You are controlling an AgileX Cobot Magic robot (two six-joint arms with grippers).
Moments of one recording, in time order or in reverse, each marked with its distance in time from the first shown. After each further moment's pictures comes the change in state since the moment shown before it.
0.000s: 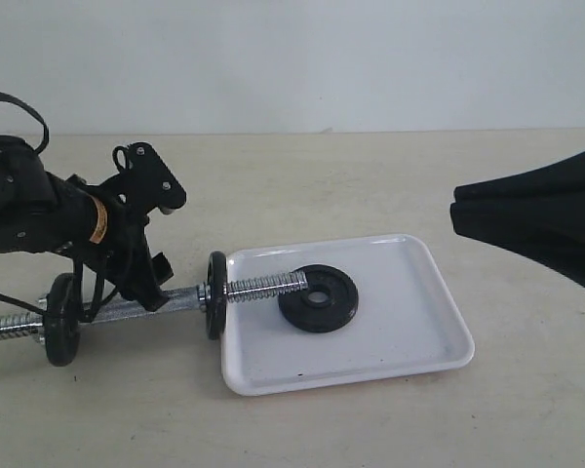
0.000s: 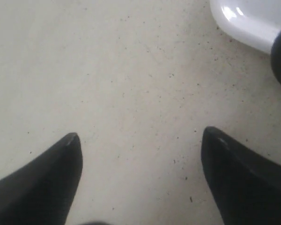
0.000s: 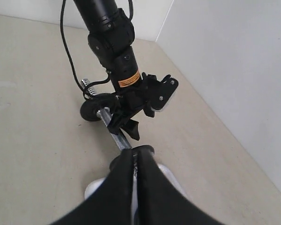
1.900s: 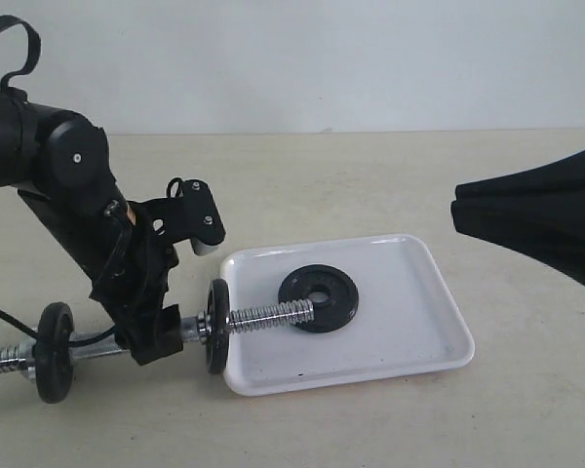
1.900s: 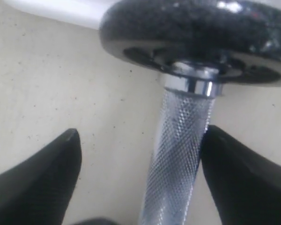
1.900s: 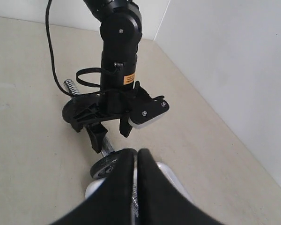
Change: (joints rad) left arm -0.104 -0.038 -0.129 -0.844 0.518 0.963; right arm 0.000 0.000 0.000 0.000 0.008 0.019
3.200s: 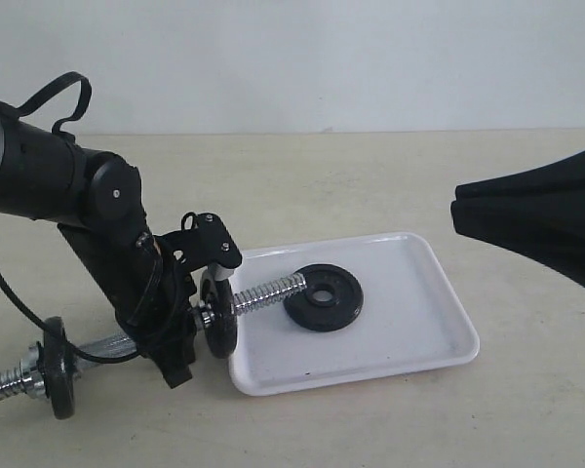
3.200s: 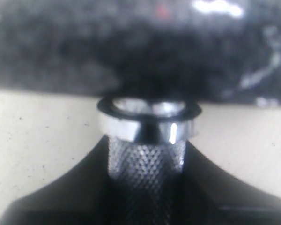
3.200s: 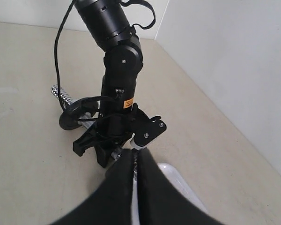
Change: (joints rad) left arm -0.017 0.127 -0.007 -0.084 -0.038 -0.058; right arm 0.000 0.000 0.000 -0.002 0.000 0.040
